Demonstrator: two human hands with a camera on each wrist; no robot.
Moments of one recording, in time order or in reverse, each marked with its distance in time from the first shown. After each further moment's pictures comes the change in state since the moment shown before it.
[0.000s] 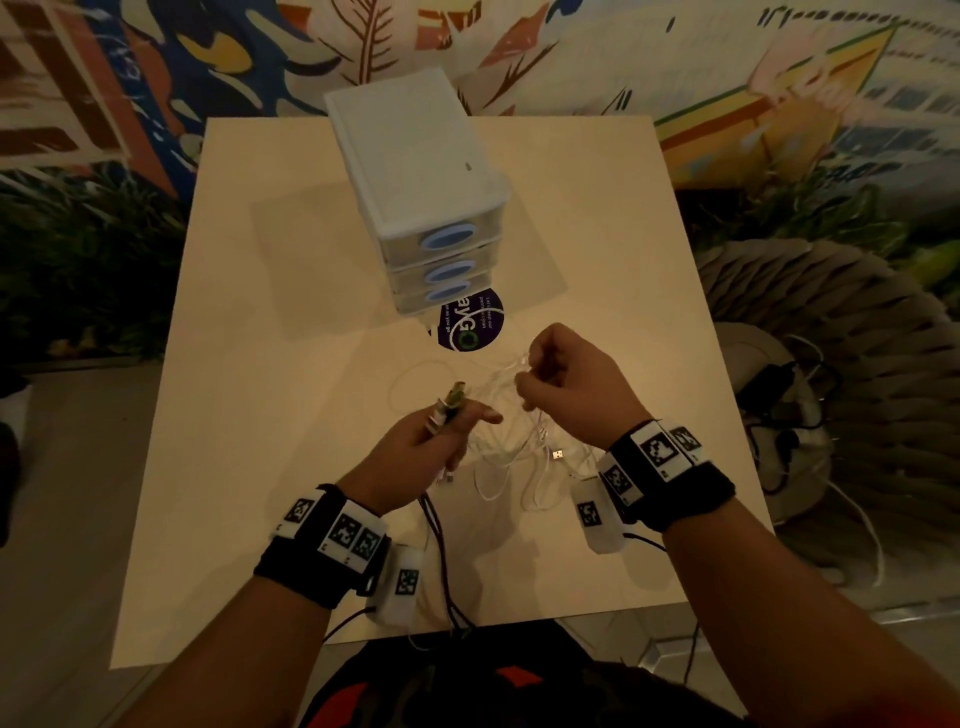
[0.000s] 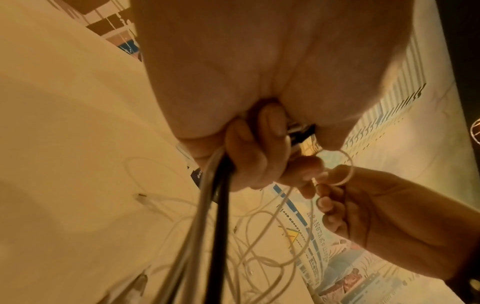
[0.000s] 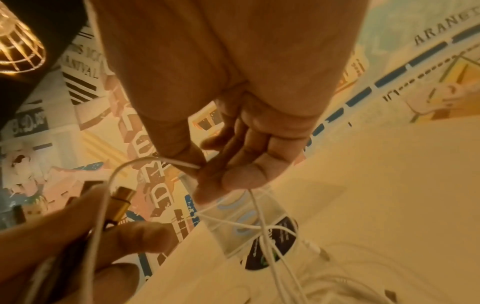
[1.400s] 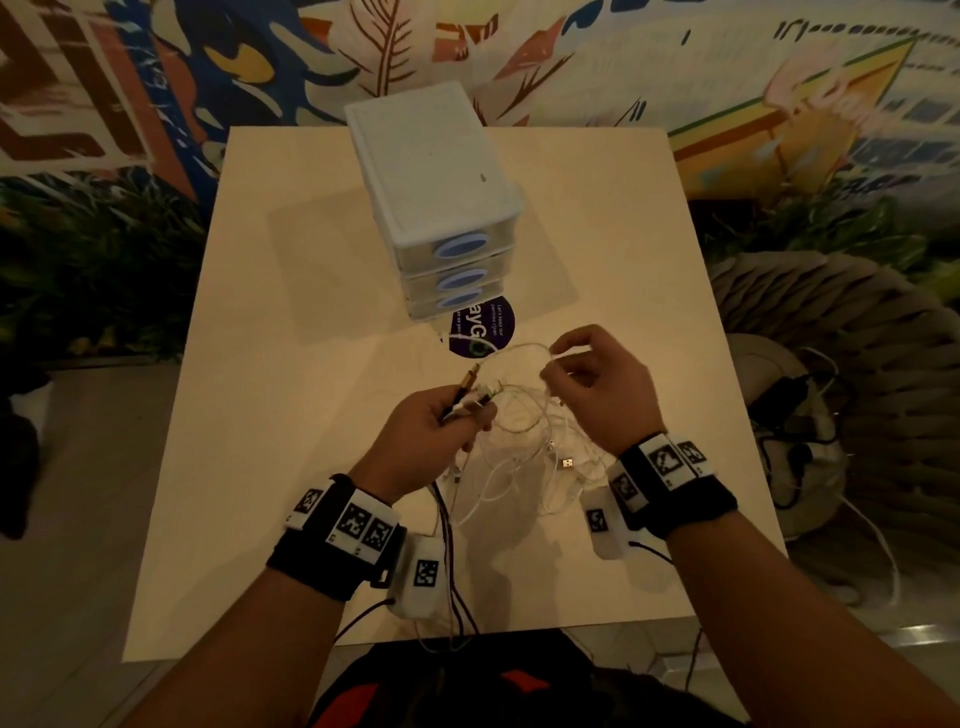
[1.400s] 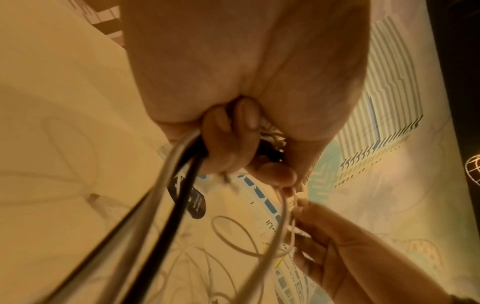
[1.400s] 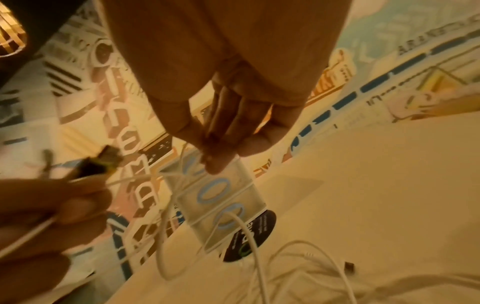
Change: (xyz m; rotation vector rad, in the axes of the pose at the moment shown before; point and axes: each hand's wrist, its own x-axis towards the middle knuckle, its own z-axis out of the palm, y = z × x) left_hand 0.007 0.021 -0.002 0.033 0.209 -0.077; right_hand 0.002 0.015 -0.002 0.006 0.218 -0.047
